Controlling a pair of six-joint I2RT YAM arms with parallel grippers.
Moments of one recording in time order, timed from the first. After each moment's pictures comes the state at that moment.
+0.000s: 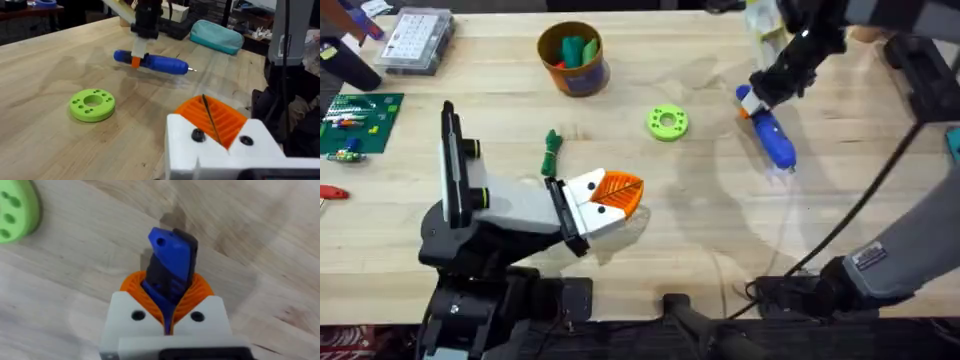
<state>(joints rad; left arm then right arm) -0.11 0.00 0.01 -0.09 1.03 -0.11 0.10 1.92 1.43 -1.01 -0.07 -0.35</state>
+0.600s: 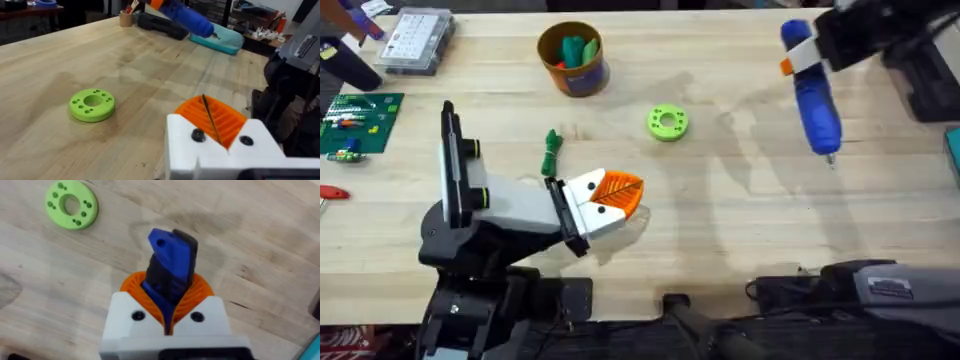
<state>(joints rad) -0.11 0.00 0.01 -0.09 1.03 -0.11 0.10 1.46 1.47 -1.16 -0.08 -0.29</state>
